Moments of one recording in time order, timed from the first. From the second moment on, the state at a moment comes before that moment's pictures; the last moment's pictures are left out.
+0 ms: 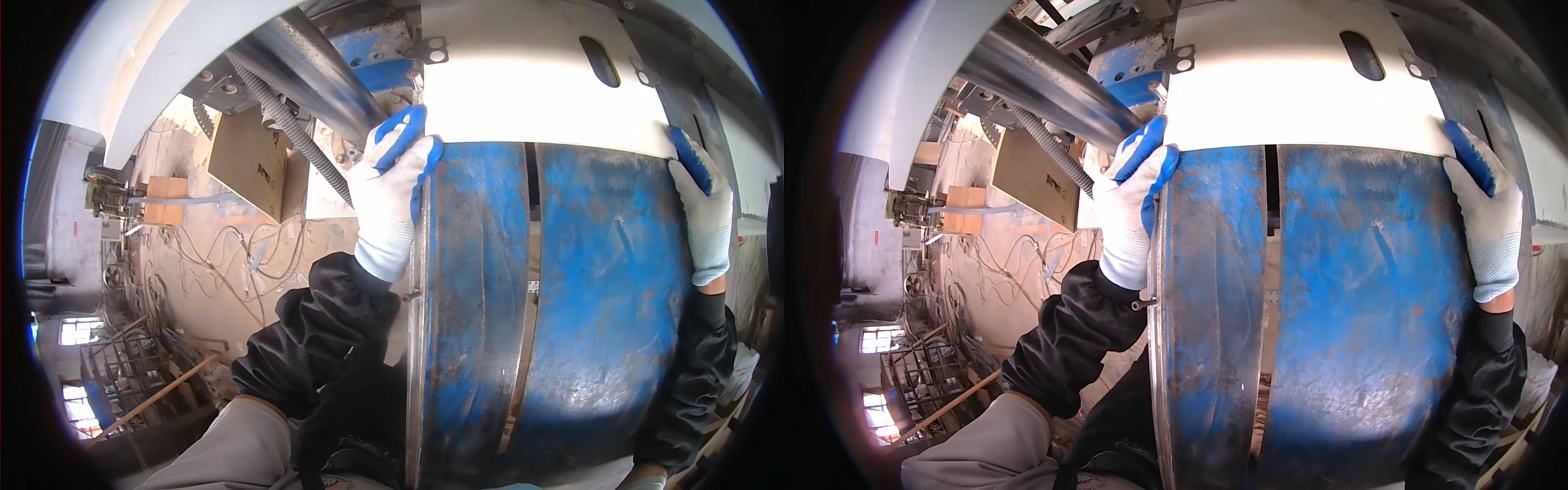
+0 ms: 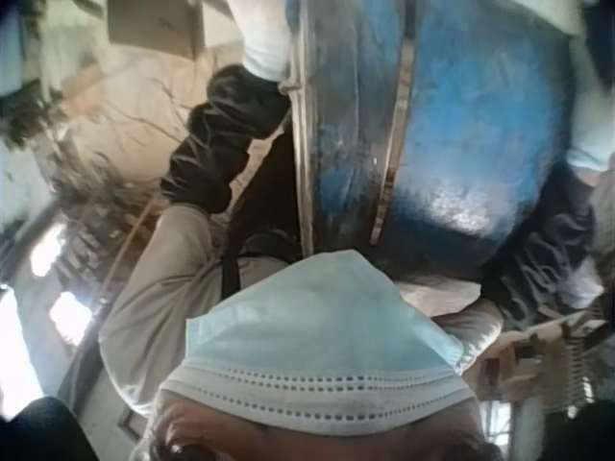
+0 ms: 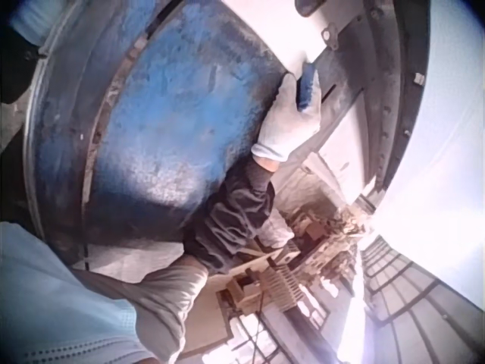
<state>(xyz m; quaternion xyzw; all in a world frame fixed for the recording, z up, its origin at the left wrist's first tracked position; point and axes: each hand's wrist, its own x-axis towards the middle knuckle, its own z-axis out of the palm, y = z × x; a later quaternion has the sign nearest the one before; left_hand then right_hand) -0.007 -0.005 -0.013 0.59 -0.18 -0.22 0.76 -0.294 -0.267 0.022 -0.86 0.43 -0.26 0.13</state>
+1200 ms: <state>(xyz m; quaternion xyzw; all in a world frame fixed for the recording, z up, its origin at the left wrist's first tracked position) -0.010 -0.008 -0.008 0.62 -0.20 -0.20 0.73 -0.287 -0.248 0.040 -0.84 0.40 -0.29 0.19</state>
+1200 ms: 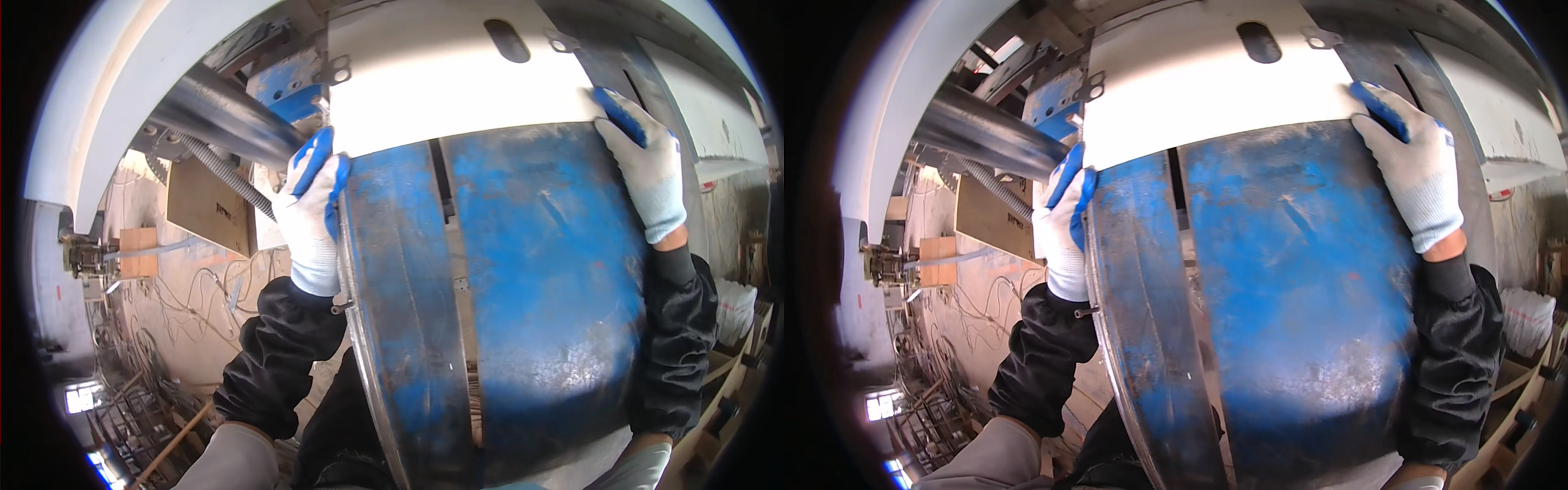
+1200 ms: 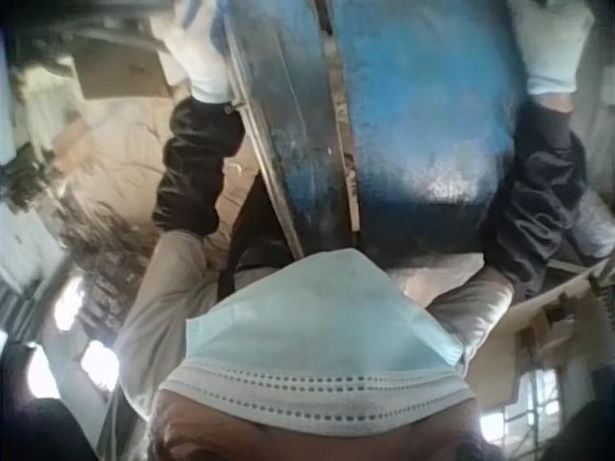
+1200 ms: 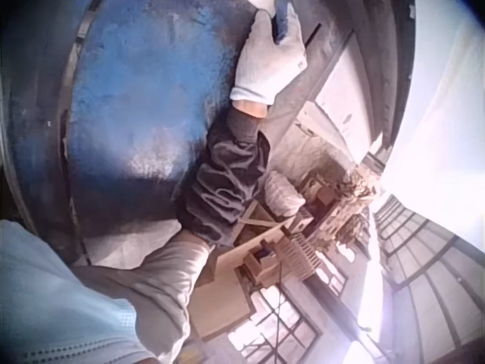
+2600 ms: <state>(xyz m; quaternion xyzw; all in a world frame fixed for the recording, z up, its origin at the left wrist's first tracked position) -0.010 -0.001 -0.021 0.53 -0.21 -0.22 0.79 -0.294 -0.262 0.014 -0.87 0.32 -0.36 -0.03</state>
